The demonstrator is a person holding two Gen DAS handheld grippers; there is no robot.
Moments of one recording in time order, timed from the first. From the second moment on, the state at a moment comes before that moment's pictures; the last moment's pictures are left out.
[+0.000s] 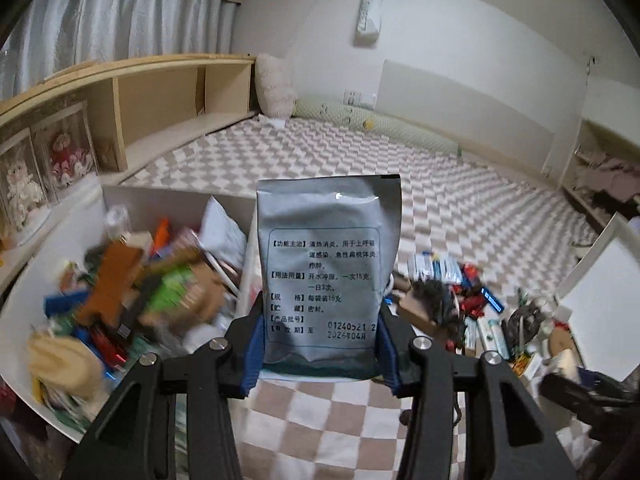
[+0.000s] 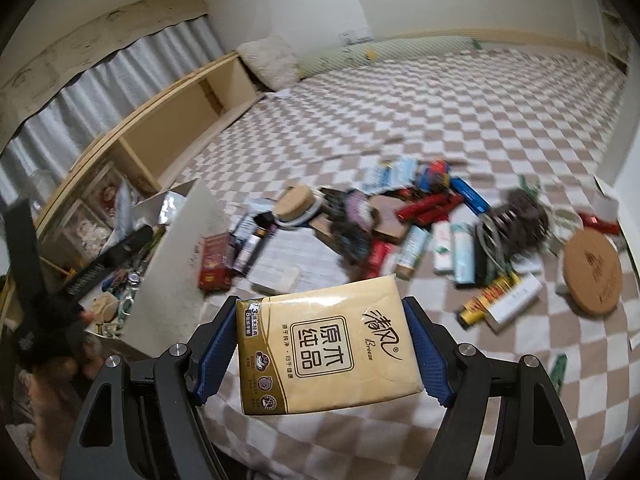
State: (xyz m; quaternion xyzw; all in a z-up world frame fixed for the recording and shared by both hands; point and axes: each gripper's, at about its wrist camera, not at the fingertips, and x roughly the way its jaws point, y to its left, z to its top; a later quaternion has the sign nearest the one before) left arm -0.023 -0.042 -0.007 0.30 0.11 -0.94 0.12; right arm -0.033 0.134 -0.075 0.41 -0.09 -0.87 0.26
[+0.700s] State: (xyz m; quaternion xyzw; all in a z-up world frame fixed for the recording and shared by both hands) left arm -0.086 -0.160 -0.038 0.47 0.08 -0.87 0.16; right arm -0.026 0.068 -0.064 0.41 -0.07 -0.86 0.30
